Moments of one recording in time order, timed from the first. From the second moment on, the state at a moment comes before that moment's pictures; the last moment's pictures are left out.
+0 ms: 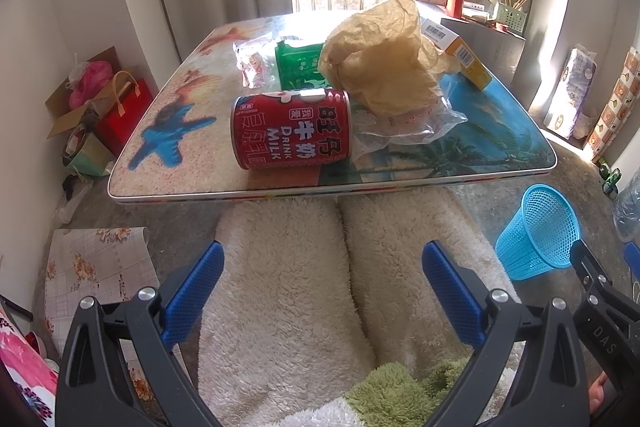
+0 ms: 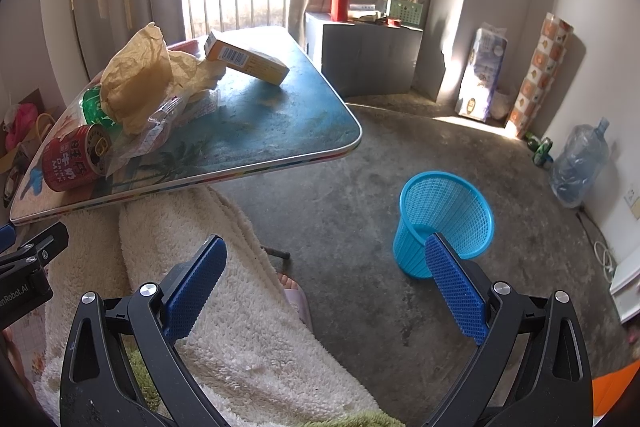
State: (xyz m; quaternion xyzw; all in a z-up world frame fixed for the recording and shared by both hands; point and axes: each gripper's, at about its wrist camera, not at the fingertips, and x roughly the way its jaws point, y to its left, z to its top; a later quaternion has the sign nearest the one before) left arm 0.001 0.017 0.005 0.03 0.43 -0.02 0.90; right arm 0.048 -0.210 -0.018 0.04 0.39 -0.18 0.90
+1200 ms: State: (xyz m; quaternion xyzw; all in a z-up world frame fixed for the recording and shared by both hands) left arm 0.107 0.063 0.063 -0.08 0.33 -0.14 0.93; right arm 0.184 -0.207 0.033 0.09 0.31 0.03 0.94
